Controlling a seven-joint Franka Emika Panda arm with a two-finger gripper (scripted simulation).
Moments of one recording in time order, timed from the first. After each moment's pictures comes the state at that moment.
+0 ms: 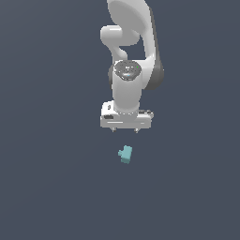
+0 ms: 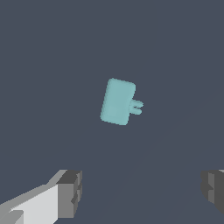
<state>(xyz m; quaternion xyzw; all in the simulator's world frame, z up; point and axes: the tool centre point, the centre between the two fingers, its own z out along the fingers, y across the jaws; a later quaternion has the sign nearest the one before) 0.004 0.023 0.159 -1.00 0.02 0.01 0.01</state>
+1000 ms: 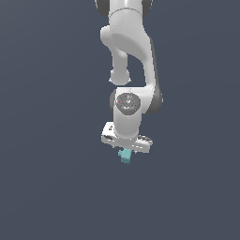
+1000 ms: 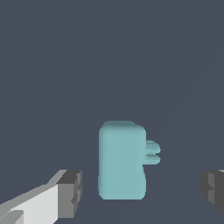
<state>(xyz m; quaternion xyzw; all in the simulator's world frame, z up) 0.060 0.022 0.093 -0.99 0.13 0.00 0.00</state>
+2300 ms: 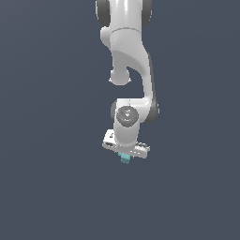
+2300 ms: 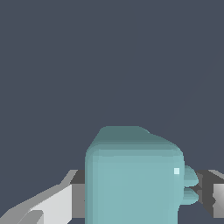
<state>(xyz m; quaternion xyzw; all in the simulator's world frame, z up) 0.062 0.022 0.041 -0.99 0.13 0.00 0.00</state>
